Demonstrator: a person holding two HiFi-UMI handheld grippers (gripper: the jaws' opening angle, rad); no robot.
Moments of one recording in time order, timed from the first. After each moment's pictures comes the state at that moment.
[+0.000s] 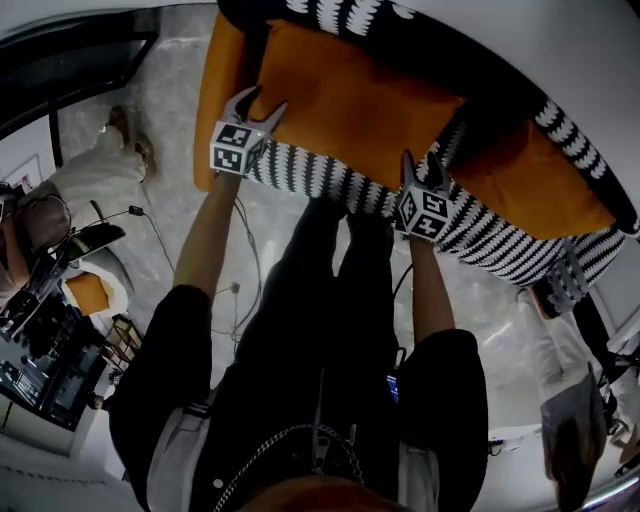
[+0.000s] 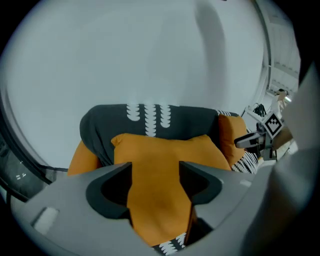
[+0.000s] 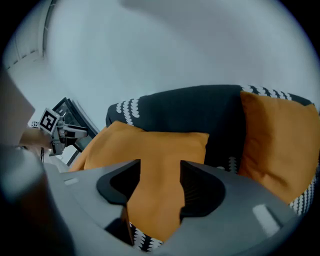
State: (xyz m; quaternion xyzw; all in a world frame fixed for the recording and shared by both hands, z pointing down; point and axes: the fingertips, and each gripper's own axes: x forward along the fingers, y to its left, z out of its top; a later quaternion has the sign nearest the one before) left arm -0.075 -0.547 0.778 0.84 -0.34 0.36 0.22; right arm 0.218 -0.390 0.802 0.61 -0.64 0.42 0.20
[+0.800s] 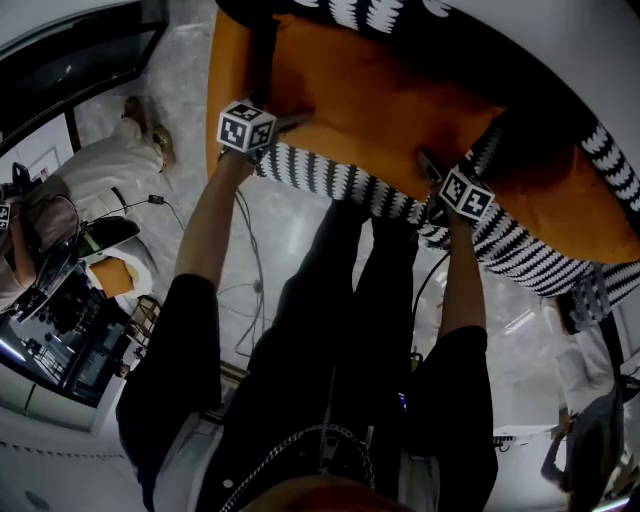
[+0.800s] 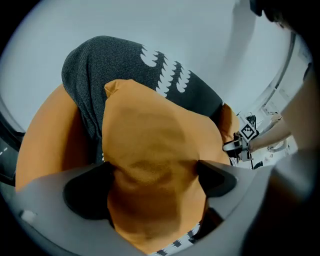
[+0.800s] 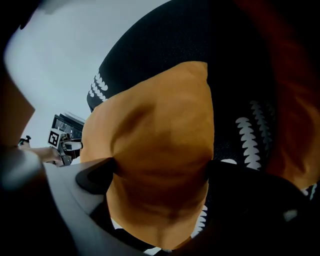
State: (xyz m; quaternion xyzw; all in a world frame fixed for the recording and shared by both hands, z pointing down) left arm -0.087 -0.565 0.894 0.80 -0.24 0.41 0.37; right arm 0.225 -0.406 0.942 0.50 -0.58 0.61 0.17
